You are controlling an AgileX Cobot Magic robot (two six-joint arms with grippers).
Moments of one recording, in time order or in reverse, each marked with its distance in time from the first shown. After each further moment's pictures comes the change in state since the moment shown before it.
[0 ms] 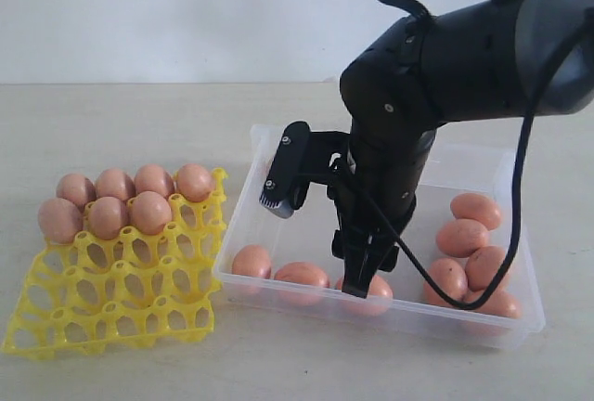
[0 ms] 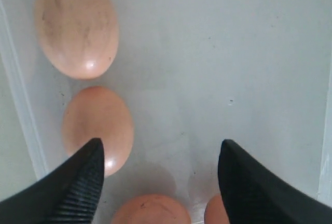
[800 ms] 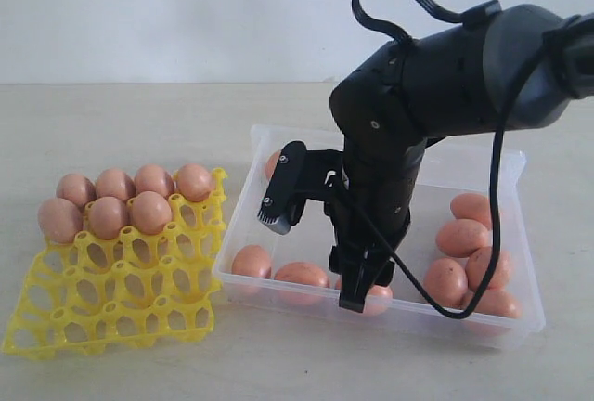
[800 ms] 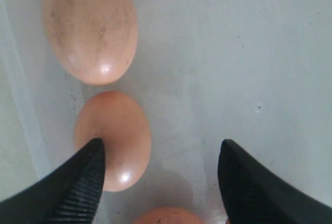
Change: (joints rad) left arm 0.000 0.000 0.000 0.000 0.000 0.000; right arm 0.000 0.050 0.000 0.029 -0.001 -0.014
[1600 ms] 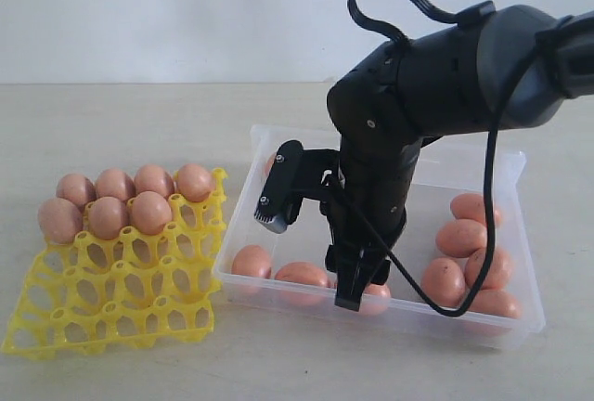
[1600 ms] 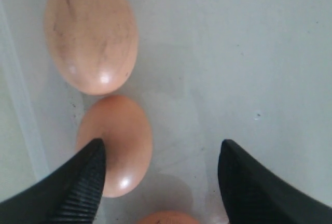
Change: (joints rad) left arm 0.000 0.000 0.000 0.000 0.000 0.000; right arm 0.000 0.013 -0.009 0.002 -0.004 -0.007
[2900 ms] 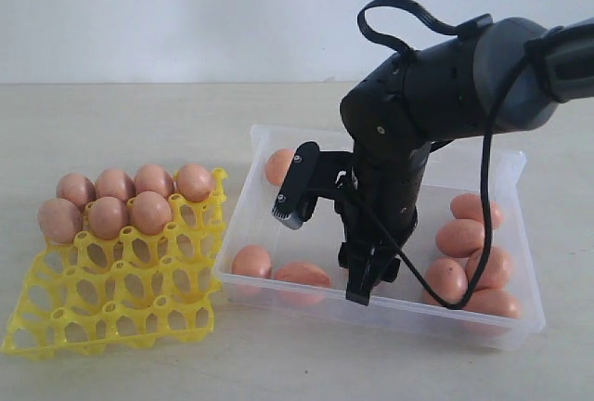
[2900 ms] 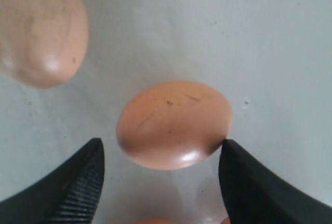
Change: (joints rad) left arm 0.000 0.000 0.000 0.000 0.000 0.000; right arm -0.048 0.035 0.006 -0.023 -0.037 0.027
